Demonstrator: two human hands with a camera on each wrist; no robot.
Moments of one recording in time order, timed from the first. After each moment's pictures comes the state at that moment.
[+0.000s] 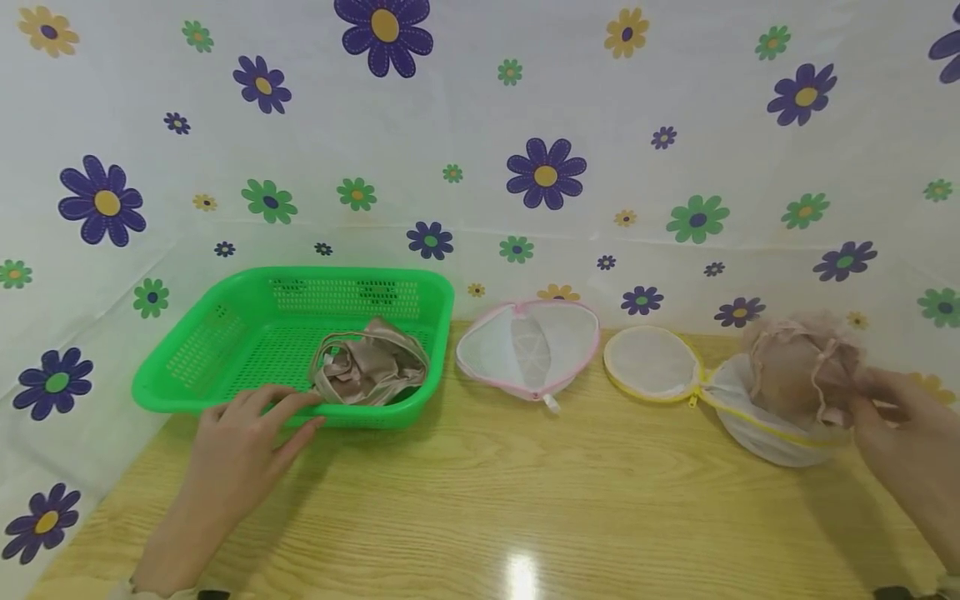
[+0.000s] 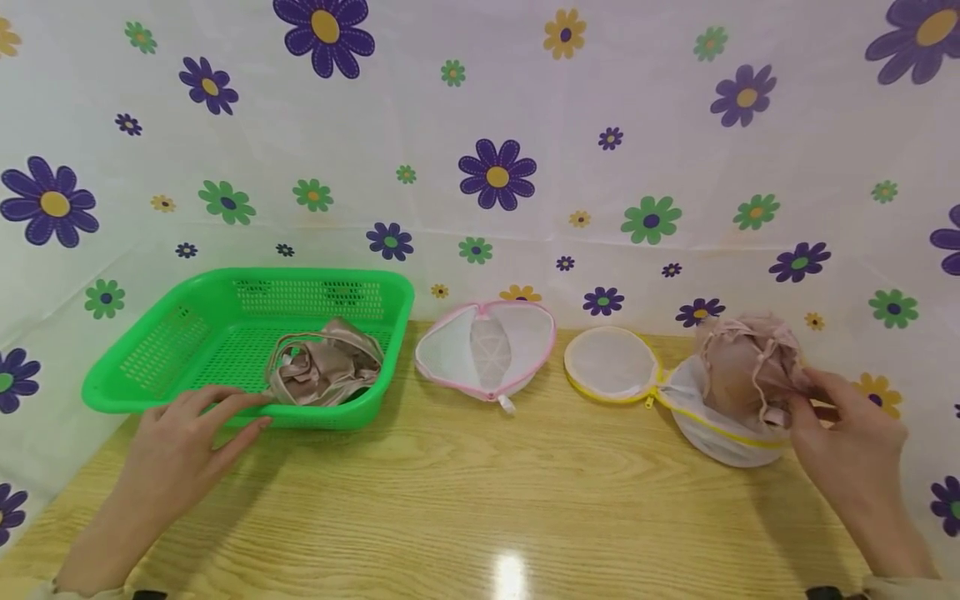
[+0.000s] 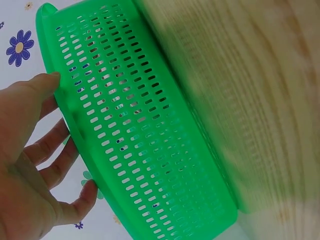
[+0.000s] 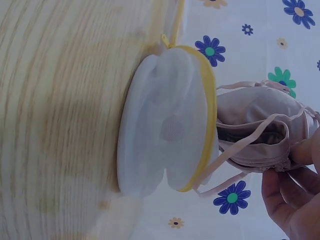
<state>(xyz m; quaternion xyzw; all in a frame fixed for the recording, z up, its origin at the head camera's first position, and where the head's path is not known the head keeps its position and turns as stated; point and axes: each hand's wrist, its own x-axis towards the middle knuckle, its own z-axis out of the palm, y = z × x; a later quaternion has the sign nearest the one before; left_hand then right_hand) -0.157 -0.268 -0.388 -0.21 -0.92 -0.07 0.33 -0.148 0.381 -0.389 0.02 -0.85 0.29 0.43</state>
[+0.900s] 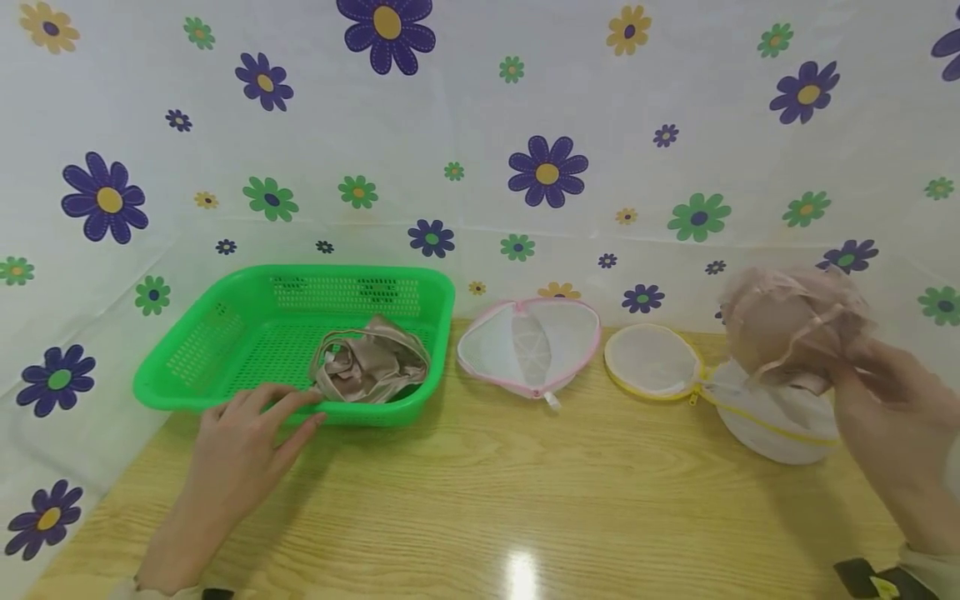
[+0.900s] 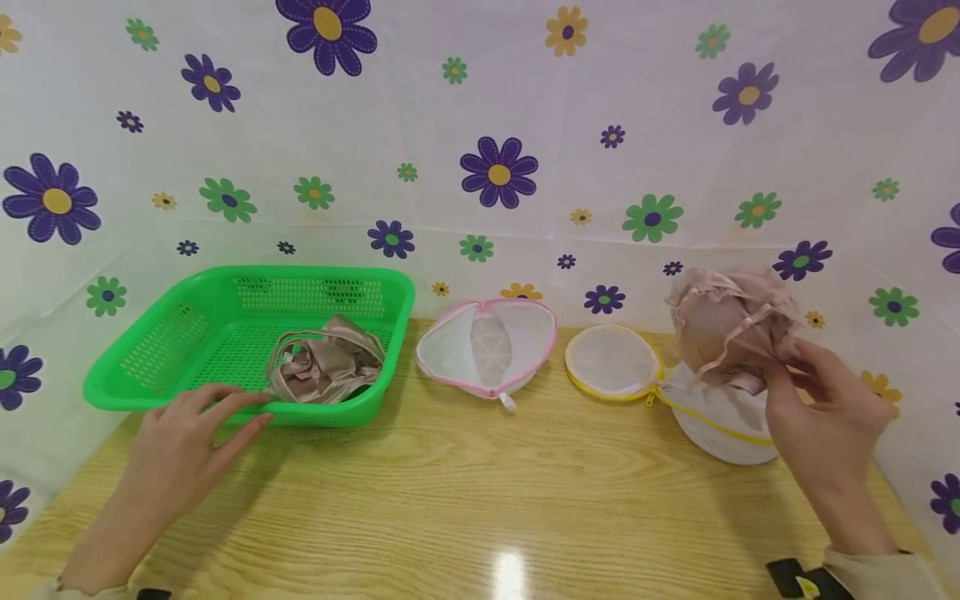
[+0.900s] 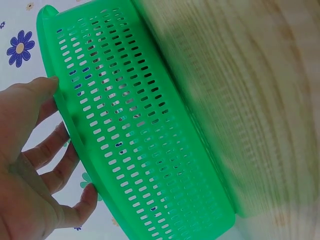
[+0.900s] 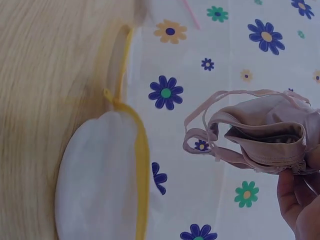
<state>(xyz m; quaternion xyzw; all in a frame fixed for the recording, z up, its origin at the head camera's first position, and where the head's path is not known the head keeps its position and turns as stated) -0.156 -0.268 -0.390 -0.20 -0.92 -0.09 0.34 -0.161 0.338 -0.362 0.08 -0.73 0.46 0.50</state>
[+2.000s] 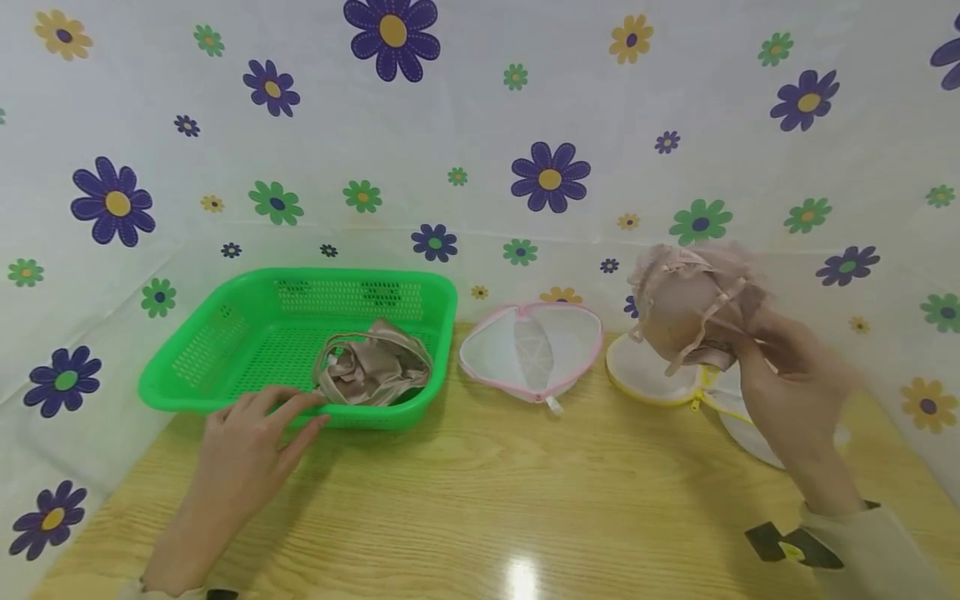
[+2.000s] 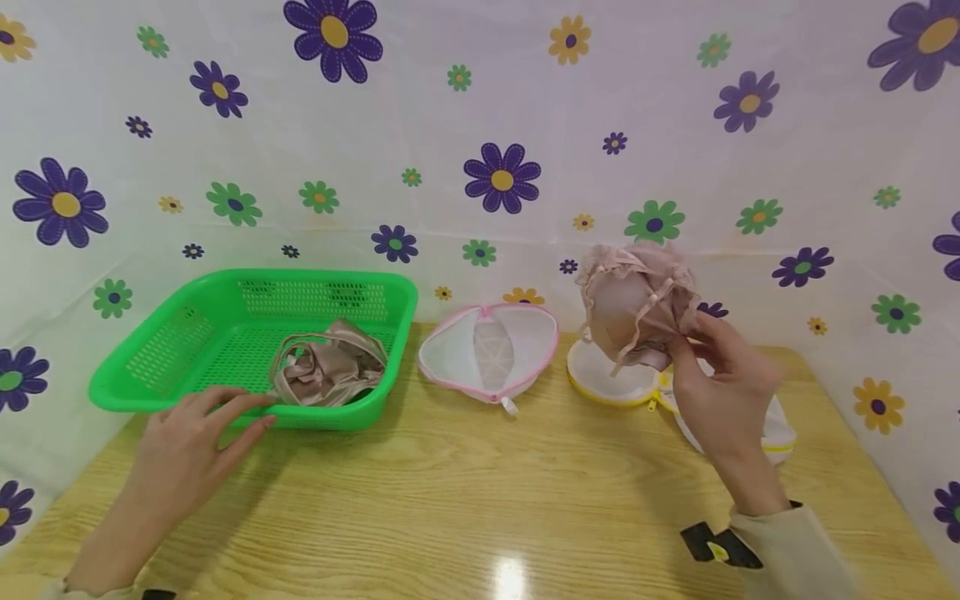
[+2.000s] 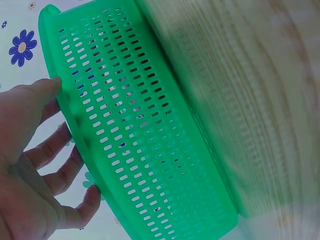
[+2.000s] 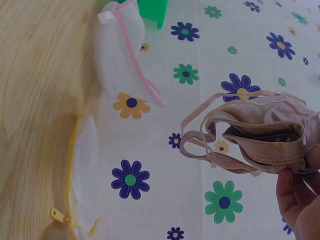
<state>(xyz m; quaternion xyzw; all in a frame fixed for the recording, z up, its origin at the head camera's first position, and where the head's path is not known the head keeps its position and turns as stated) -0.155 -0.265 -0.390 -0.19 -0.92 -0.08 0.34 -0.190 0.257 -0.345 0.18 -0.67 0.52 0.50</state>
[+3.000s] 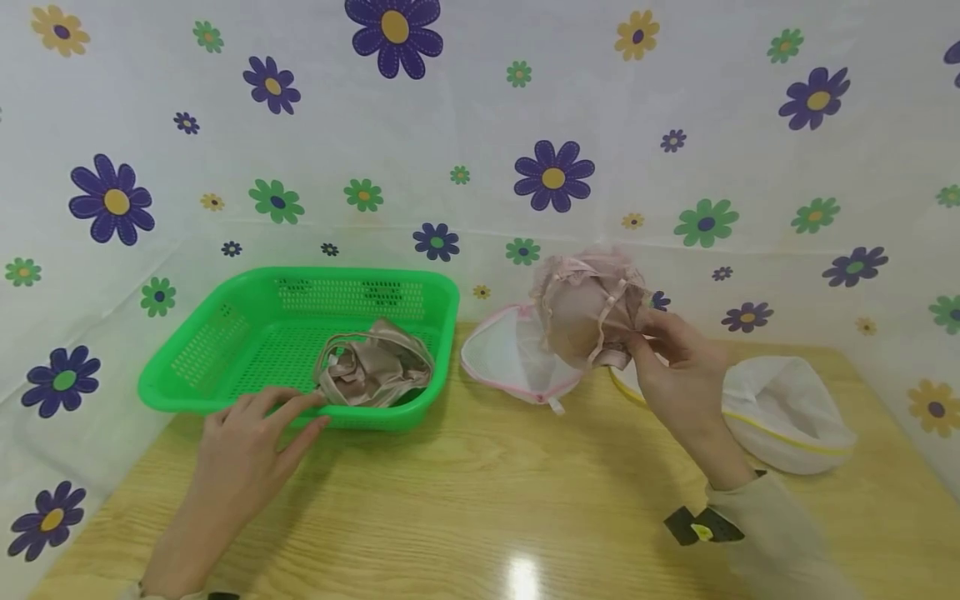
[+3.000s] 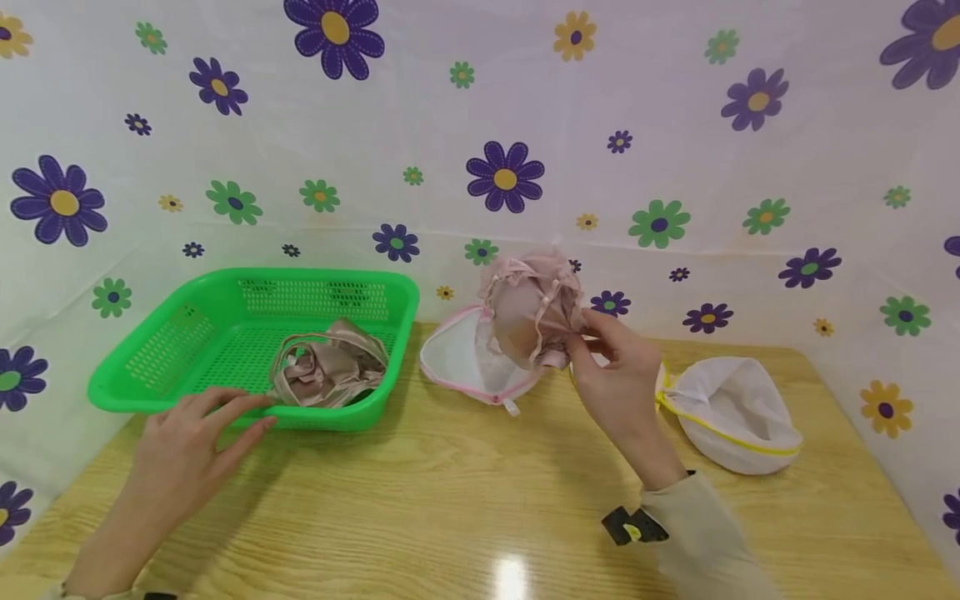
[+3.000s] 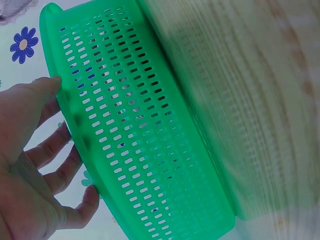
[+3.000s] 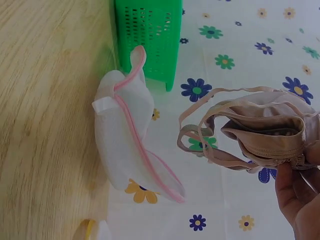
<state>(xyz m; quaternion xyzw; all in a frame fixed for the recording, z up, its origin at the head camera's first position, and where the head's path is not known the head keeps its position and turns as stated) -0.155 -0.268 -0.392 -0.18 -0.92 -0.09 0.34 -0.213 0.180 -0.357 0.22 -0.70 0.54 0.40</state>
